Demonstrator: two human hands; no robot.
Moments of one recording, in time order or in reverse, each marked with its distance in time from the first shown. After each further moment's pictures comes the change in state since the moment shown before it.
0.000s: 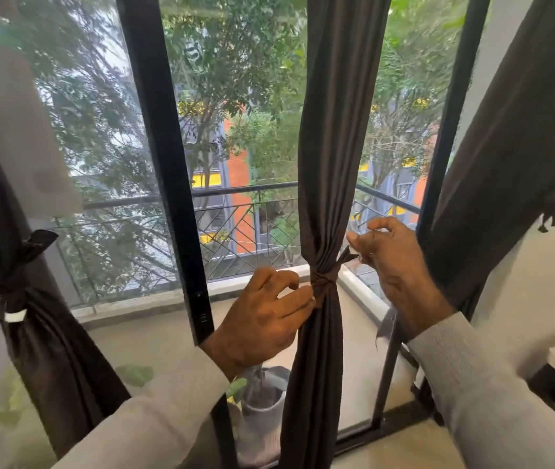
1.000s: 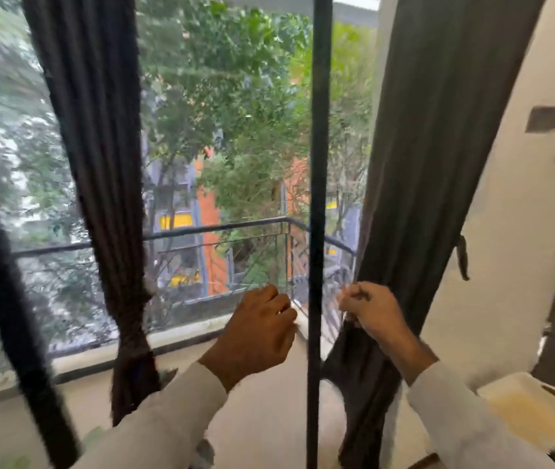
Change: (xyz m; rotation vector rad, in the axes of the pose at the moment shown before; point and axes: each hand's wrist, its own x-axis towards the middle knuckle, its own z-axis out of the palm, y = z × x) left_hand 0.207 0.110 0.238 -0.157 -0.230 -0.183; right_hand 0.142 0.027 -0.310 -0.441 -0.049 -0.082
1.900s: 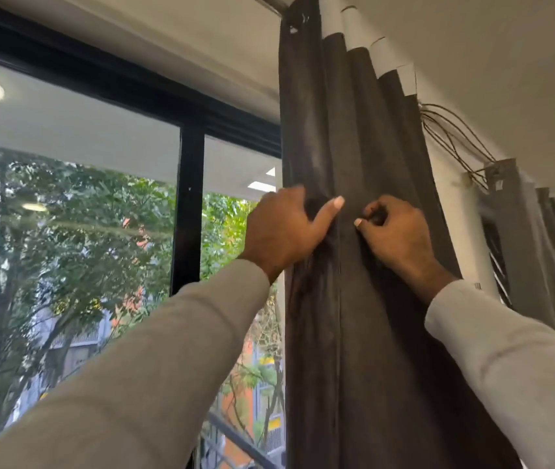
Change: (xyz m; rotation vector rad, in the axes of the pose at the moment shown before) left_hand 0.611 -0.082 0.008 -0.091 0.626 -0.169; right_hand 0.347 -0.279 -0.315 -0.509 0.802 -0.764
